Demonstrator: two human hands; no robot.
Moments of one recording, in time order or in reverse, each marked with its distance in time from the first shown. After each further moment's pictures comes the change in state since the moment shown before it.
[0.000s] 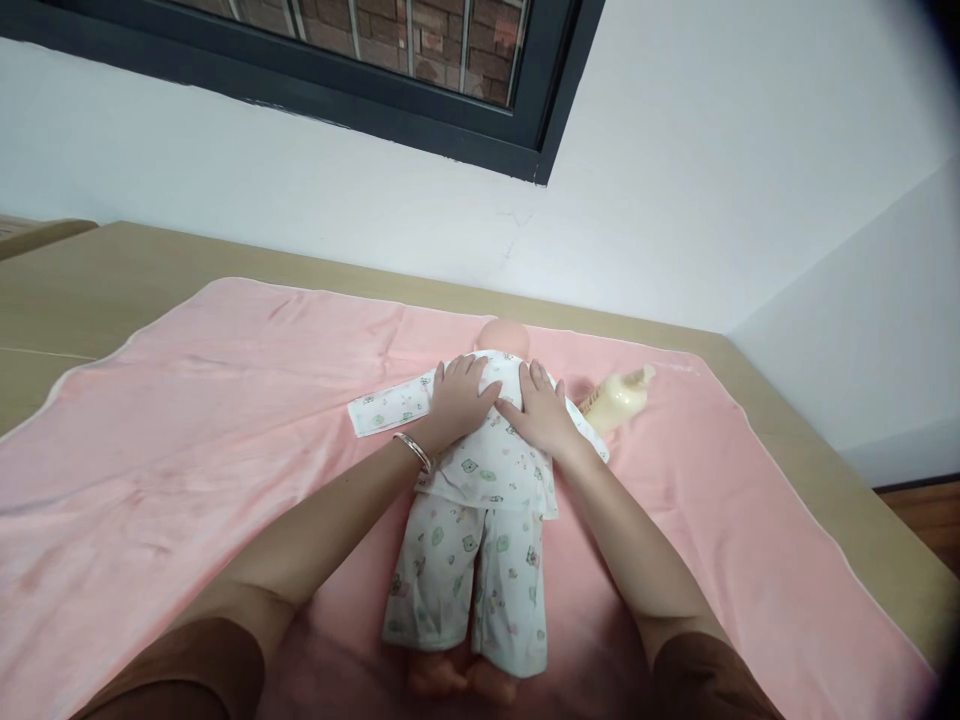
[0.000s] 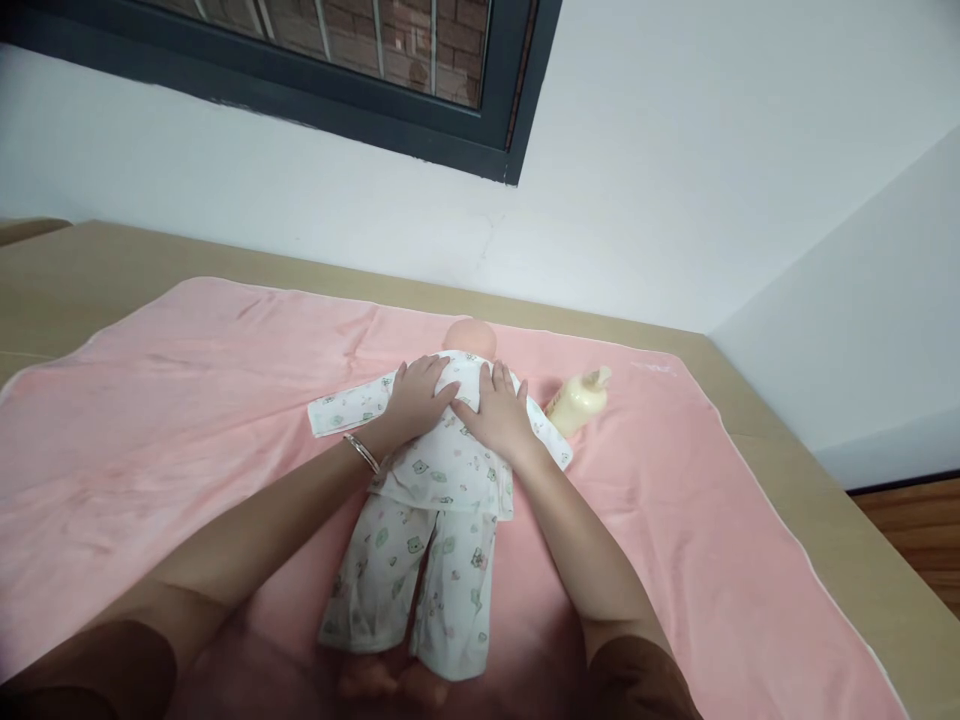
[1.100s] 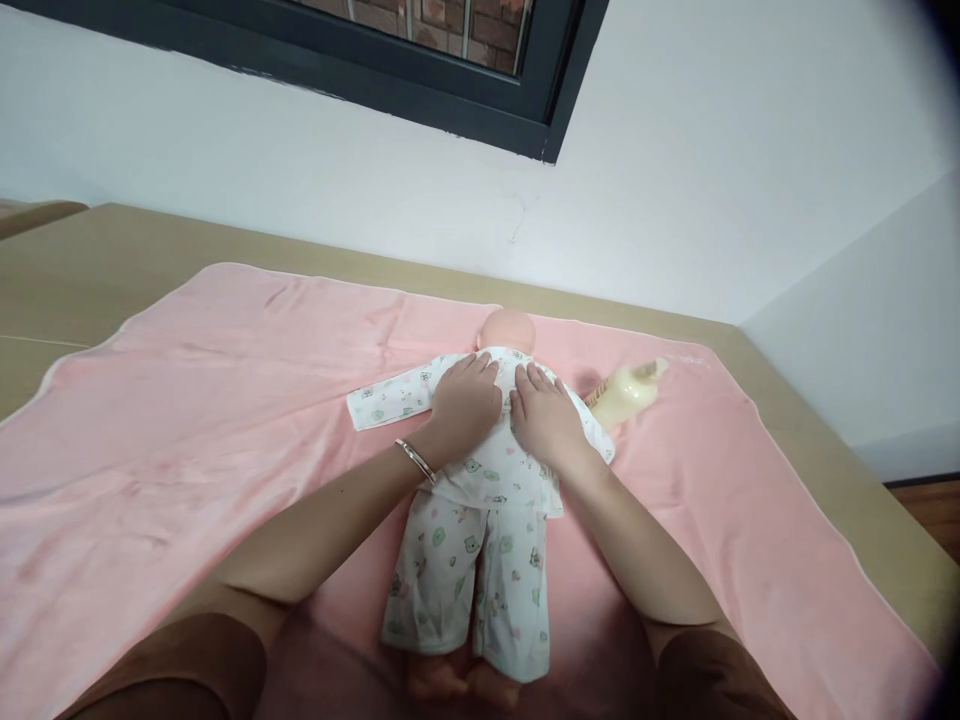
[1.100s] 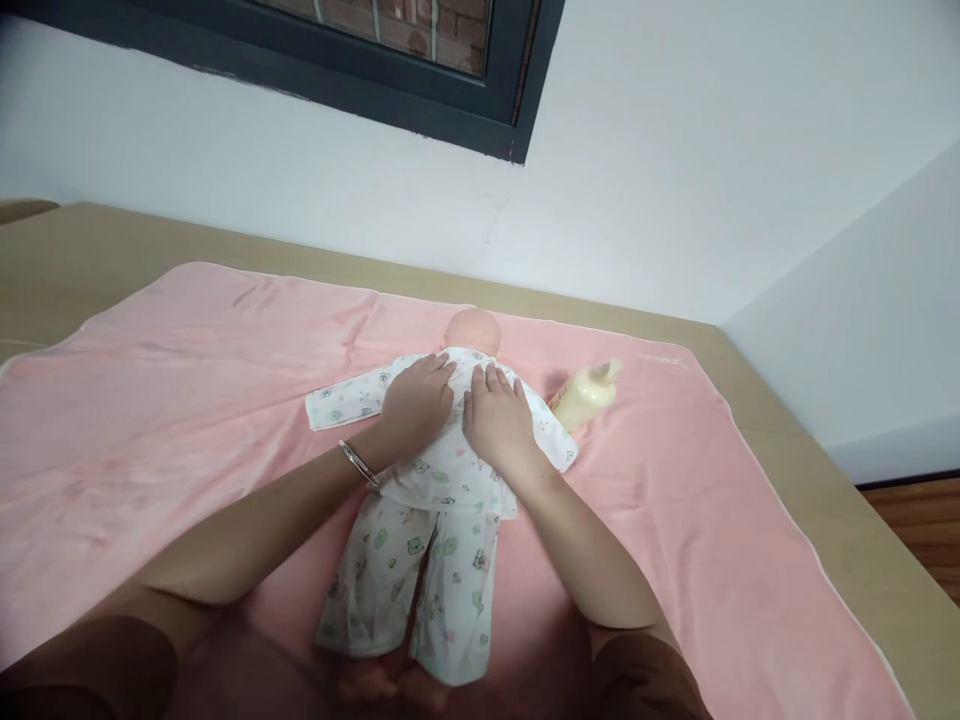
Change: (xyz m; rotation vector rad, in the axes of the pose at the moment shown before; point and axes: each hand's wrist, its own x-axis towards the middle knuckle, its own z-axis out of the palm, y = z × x) left_hand -0.015 0.013 -0.009 0.168 0.043 0.174; right_hand -0.018 -0.016 0.001 -0.132 0.098 -0.059
